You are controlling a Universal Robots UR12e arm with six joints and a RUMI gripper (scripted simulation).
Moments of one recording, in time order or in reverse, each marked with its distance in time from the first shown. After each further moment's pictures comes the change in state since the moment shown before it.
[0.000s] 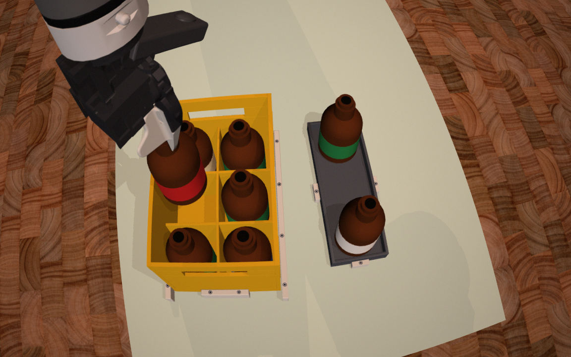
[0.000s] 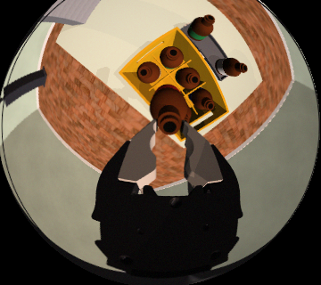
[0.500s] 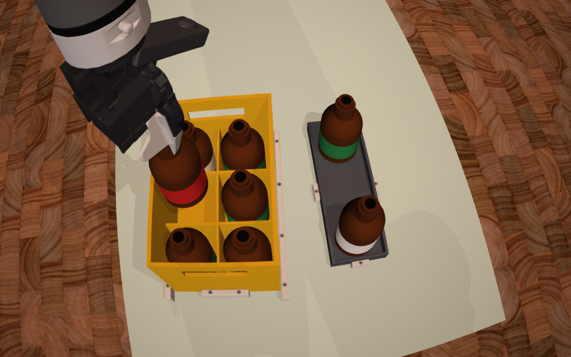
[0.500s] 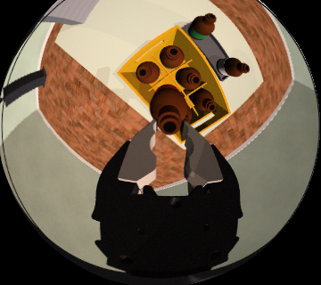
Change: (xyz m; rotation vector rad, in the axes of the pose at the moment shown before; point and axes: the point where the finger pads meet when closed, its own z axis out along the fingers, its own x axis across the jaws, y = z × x) arm 0.000 0.000 0.010 0.000 0.000 0.000
